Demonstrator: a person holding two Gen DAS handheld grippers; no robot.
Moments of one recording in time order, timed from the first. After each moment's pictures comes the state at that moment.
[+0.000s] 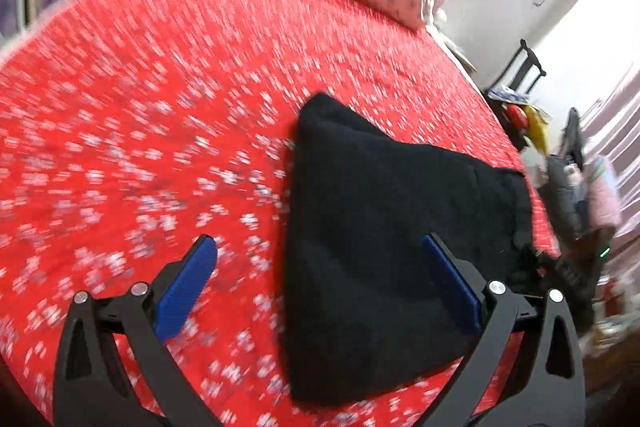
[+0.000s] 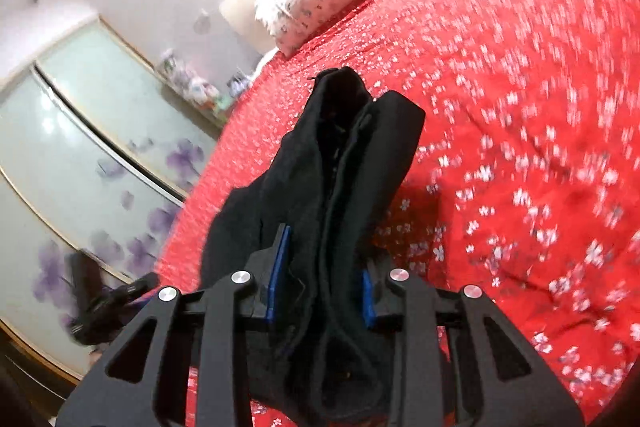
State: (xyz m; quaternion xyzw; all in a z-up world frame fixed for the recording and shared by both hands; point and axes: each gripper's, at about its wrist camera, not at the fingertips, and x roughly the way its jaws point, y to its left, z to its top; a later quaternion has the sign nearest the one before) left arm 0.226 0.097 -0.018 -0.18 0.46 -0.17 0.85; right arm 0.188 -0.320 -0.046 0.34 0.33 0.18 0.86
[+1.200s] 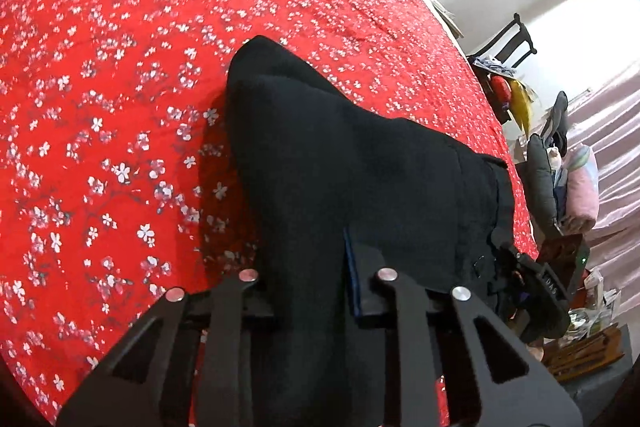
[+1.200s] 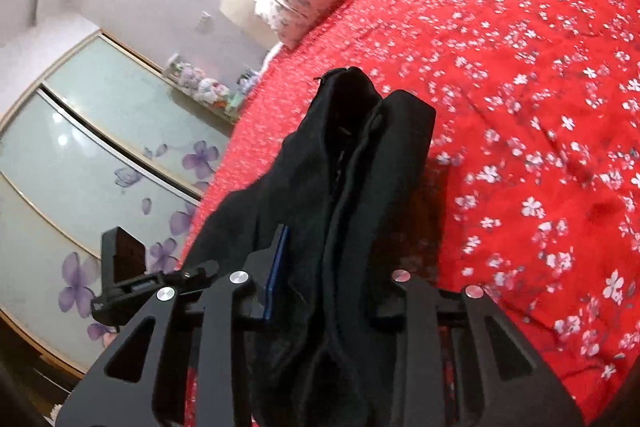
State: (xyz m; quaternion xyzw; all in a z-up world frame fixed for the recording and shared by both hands) left arm 0.275 0.035 -0.040 -0.19 0.51 -0.22 0.81; right arm 0.199 -0.327 -0.058 0.37 0.34 0.20 0.84
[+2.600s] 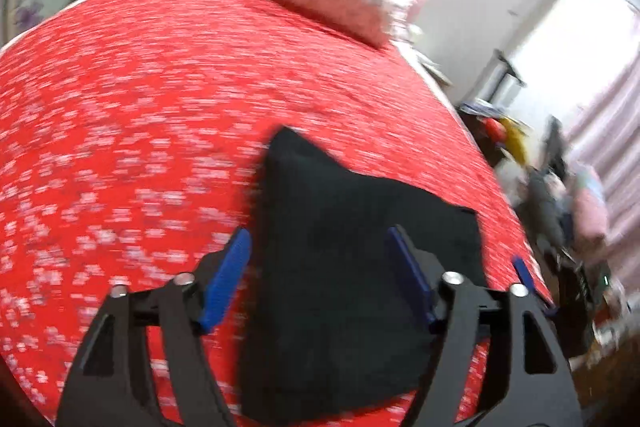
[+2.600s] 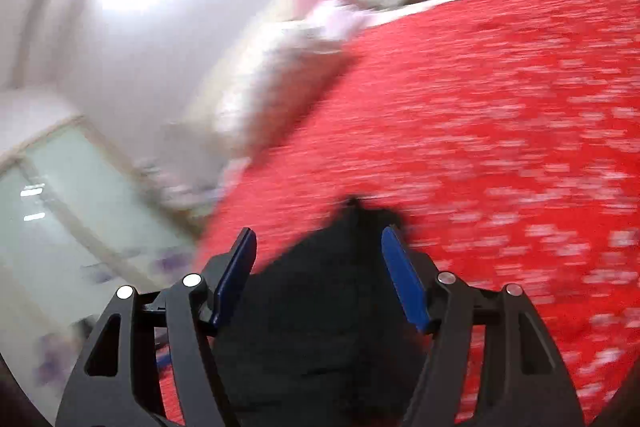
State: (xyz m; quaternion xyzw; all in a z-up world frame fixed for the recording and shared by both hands) left arm 0.250 -0.009 0.011 -0.17 0.39 -0.22 0.88; right arm 0.156 -0.407 -0.007 0.41 0.19 0.11 0.89
